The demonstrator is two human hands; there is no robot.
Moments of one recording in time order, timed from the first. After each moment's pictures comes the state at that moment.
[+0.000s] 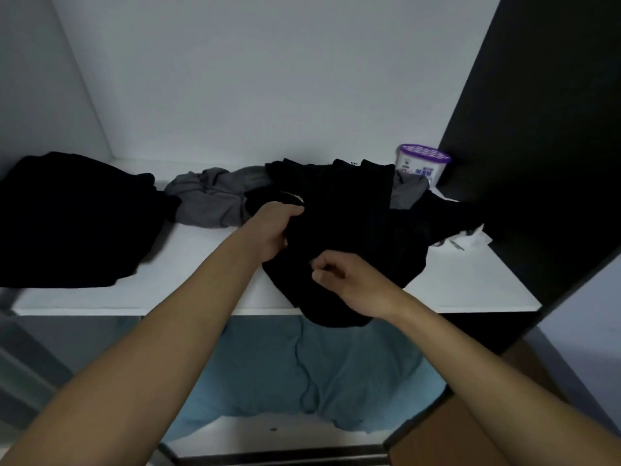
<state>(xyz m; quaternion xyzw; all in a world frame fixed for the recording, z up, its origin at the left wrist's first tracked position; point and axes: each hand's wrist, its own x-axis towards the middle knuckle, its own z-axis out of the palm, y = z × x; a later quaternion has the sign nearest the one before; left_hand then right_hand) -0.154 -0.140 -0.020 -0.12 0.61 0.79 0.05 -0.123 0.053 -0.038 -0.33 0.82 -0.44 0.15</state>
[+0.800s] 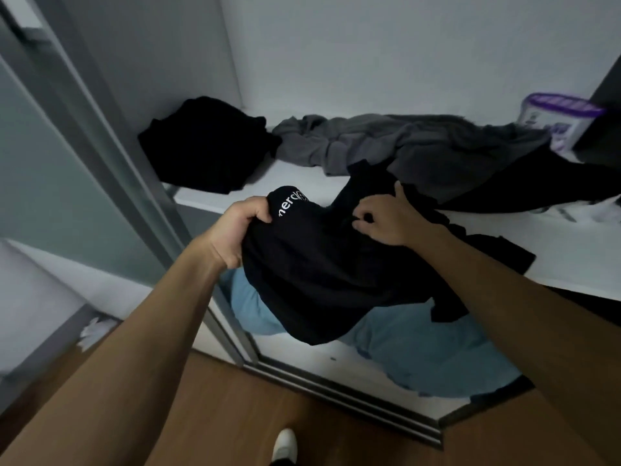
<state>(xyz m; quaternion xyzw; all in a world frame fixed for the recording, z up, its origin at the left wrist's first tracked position) 0.067 -0.139 -0.016 -0.27 0.60 0.75 -0.05 -0.152 0.027 -0.067 -0.51 0.85 -0.12 0.04</state>
